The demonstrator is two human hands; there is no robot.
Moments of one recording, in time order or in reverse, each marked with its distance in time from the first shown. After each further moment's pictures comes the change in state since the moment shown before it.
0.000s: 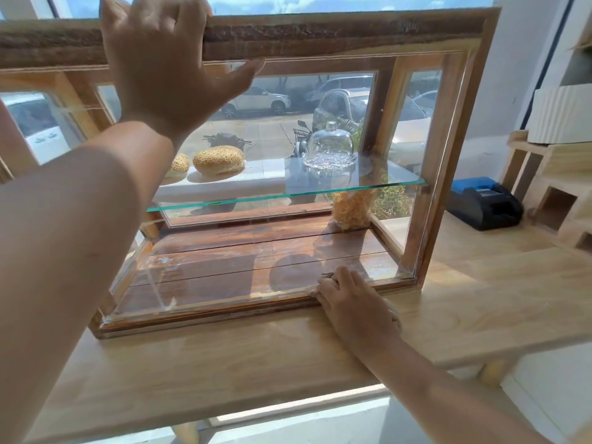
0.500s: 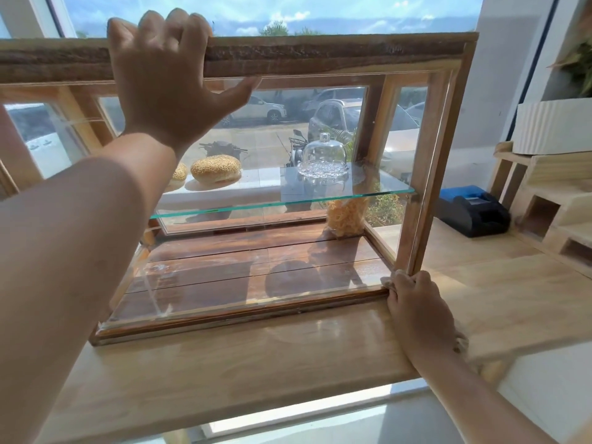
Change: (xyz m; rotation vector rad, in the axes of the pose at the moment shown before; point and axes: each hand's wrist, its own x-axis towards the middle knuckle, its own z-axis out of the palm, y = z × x) left_hand 0.003 -0.004 0.011 0.068 0.096 0.069; right_hand -0.033 0.078 -0.022 -0.187 -0.046 0.495
